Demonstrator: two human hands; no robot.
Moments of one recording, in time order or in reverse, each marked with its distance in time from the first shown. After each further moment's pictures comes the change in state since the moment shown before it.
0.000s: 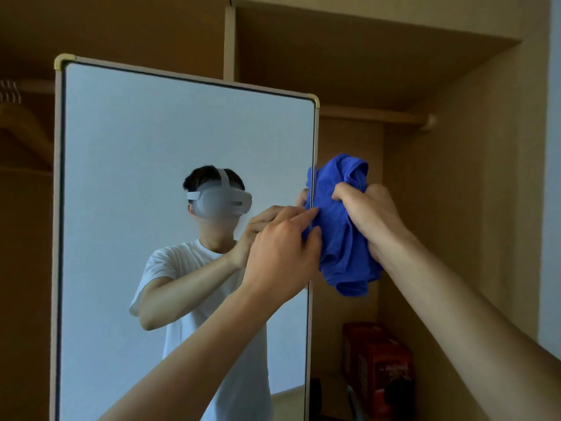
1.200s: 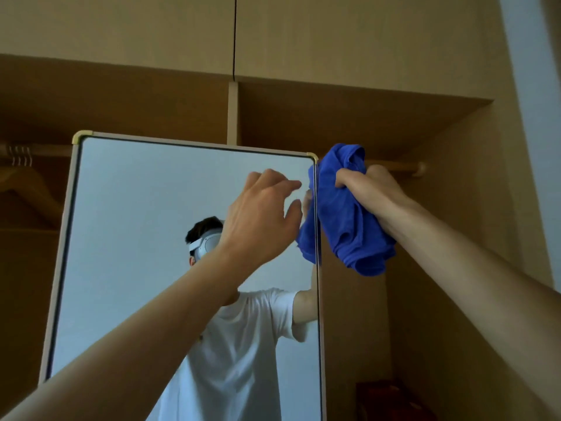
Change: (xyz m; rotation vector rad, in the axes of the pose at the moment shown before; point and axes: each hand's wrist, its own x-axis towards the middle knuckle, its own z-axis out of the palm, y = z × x) left_hand 0.100 -0.009 -0.062 0.370 0.186 0.213; right_hand 0.068 -0.071 -0.011 -0.113 -0.019 -0.190
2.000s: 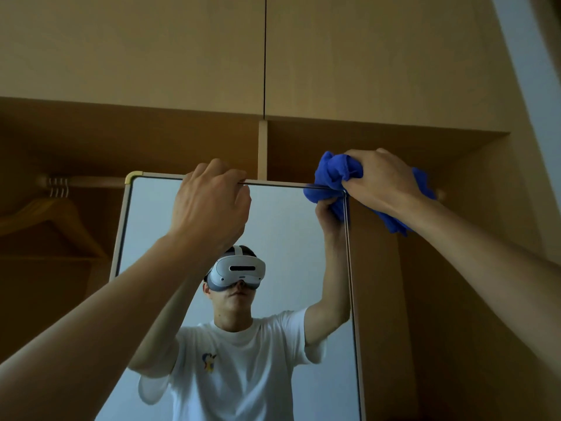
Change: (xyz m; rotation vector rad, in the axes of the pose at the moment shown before) left_hand 0.032 -0.094 -0.074 0.222 0.183 -0.095; right_hand 0.039 -0.052 0.014 -0.794 0.194 -0.680
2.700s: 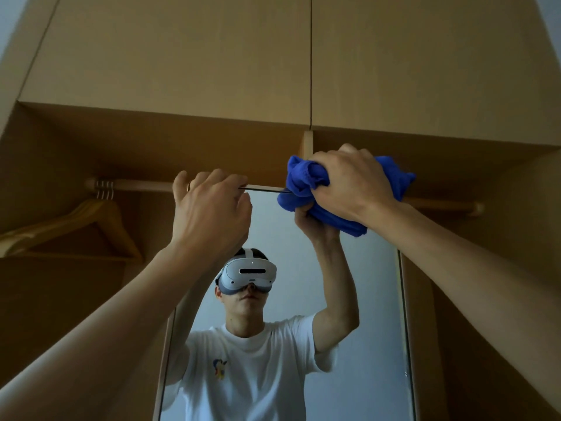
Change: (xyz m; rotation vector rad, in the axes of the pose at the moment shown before) left_hand -0.010 -0.066 -0.031 0.050 0.031 -0.080; right_hand 0.023 -0.120 0.027 -0.016 0.069 -0.266
